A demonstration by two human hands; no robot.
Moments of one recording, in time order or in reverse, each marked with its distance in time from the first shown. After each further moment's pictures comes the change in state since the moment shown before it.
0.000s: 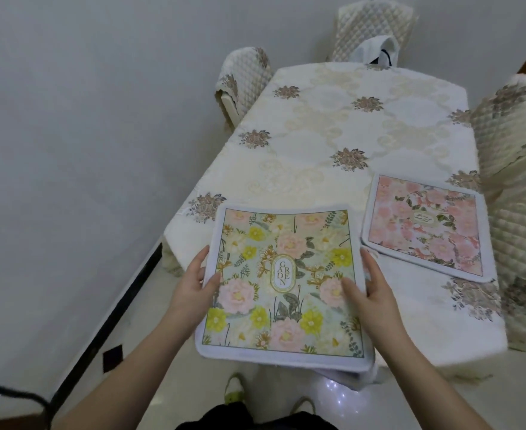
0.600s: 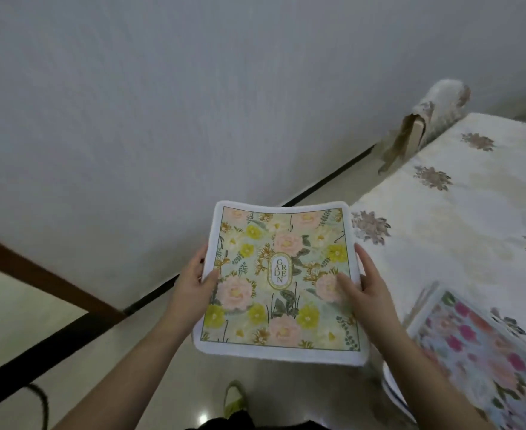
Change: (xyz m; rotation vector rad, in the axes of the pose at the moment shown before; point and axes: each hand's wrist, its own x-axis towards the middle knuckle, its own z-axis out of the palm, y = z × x) left_hand -0.069 -0.105 -0.282 -0.160 0.467 -0.102; right_hand -0.019 -0.113 0.322 -0.174 -0.464 -0.089
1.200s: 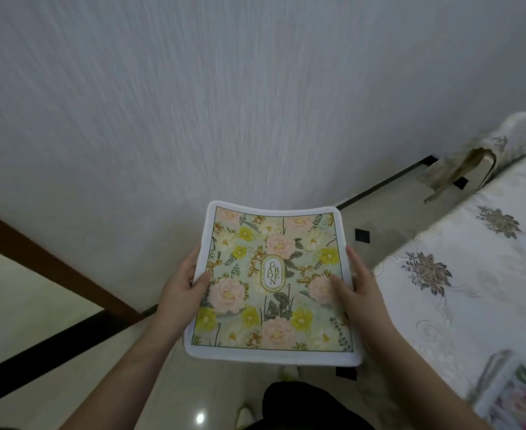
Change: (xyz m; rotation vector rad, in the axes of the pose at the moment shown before) left_hand 0.073 -0.018 -0.115 -0.021 0.121 -0.025; right_hand 0.084 -0.056 0.122 -0.027 -0.147 -0.044
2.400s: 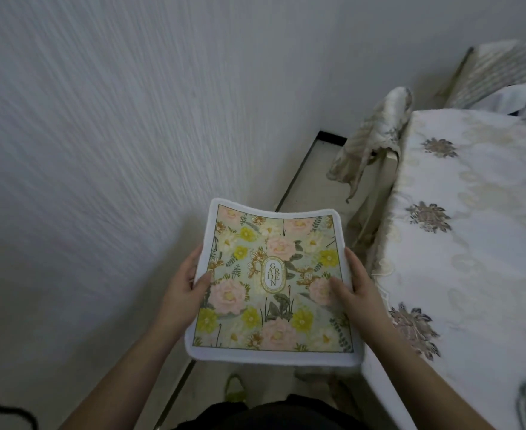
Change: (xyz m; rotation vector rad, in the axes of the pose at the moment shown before) left_hand 0.360 0.167 0.191 0.078 -0.507 0.187; right_hand 0.256 -0.011 -0.105 -0.022 0.492 0.206
